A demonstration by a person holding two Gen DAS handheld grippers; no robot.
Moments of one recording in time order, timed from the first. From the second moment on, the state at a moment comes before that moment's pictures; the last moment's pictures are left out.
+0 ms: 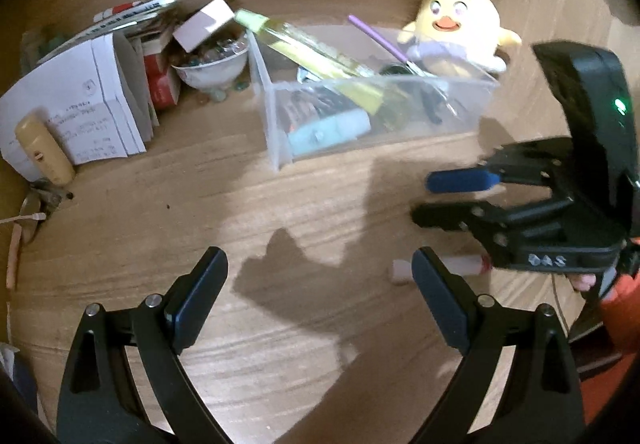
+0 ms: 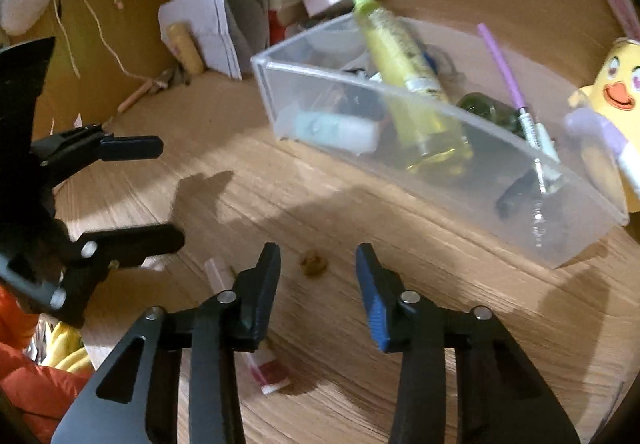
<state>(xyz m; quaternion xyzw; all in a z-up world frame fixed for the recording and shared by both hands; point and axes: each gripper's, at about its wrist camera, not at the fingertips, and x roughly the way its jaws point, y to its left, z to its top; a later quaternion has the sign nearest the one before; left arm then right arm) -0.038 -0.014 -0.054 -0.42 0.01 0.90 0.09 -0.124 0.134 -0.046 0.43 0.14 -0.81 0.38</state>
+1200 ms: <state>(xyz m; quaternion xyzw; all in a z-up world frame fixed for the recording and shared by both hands) -0.061 0.056 -0.077 -0.45 0.10 0.86 0.20 -0.111 0.222 -0.029 0.40 0.06 -0.85 0.32</state>
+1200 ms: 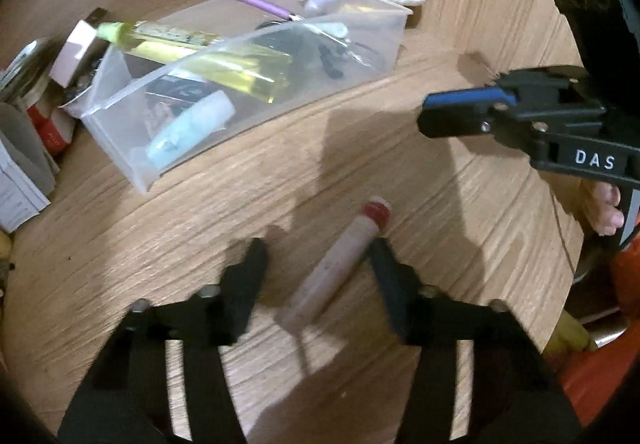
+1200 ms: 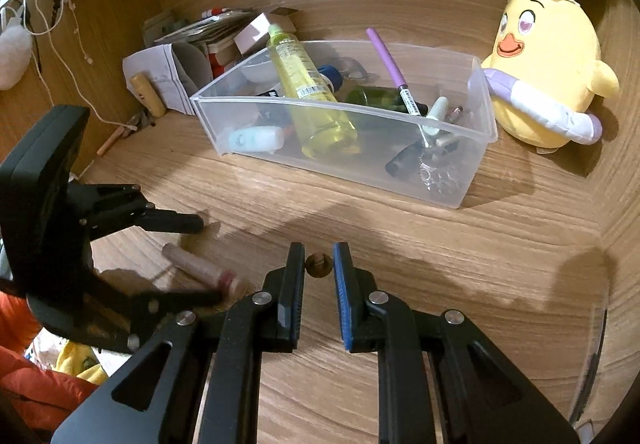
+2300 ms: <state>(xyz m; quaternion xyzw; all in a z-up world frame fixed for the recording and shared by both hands) -0.072 0.033 0.001 -0.33 0.01 0.93 0.14 -0.117 0.208 0.025 0.32 0.05 -0.89 0.33</state>
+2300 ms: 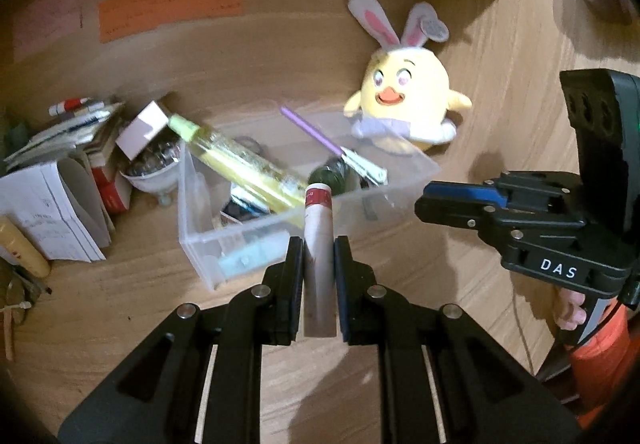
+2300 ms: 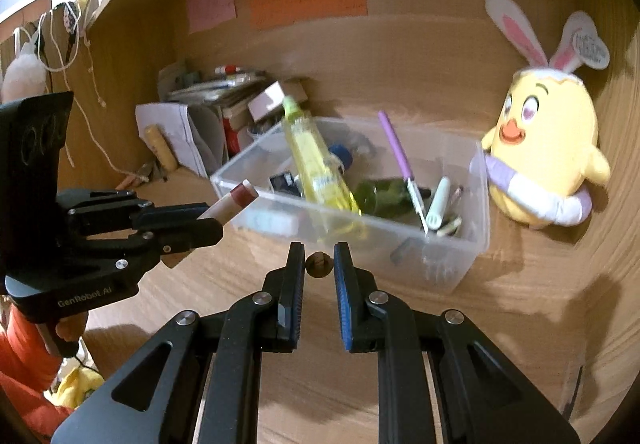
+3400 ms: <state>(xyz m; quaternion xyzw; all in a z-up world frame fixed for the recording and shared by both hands) -0.158 0.010 0.013 -0.31 0.00 0.95 0.08 -0.202 0.198 0.032 0.32 0.04 -0.90 0.29</state>
